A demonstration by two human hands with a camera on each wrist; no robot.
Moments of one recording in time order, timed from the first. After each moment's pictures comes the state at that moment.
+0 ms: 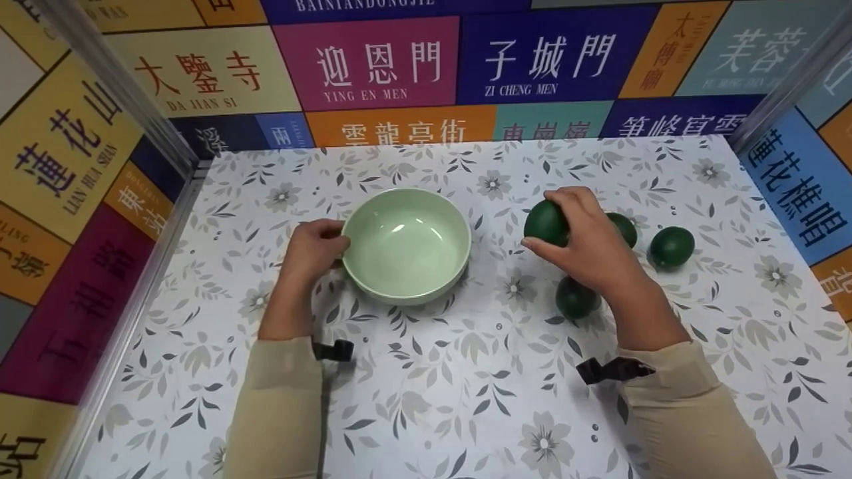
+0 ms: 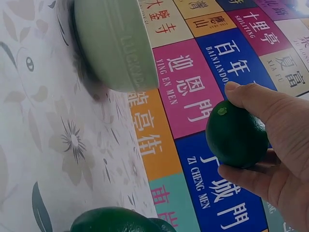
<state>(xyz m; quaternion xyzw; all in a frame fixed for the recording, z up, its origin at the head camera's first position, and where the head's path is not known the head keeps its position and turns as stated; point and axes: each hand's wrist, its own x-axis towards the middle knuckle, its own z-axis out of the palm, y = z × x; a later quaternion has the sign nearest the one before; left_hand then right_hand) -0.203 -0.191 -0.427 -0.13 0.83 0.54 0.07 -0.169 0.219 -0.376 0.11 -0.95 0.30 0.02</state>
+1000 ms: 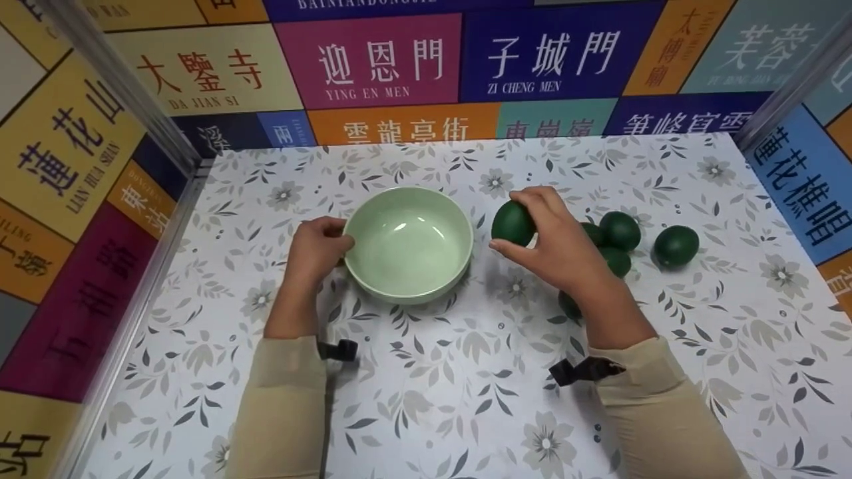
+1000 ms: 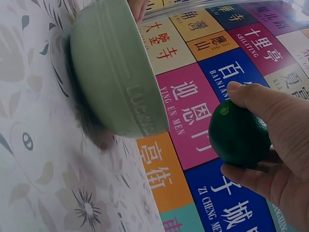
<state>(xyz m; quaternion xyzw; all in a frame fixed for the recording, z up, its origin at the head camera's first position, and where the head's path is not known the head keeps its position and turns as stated) -0.203 -0.186 -0.429 -0.14 0.83 0.54 0.05 -0.173 0.179 -0.383 0.17 -0.93 0.33 0.04</state>
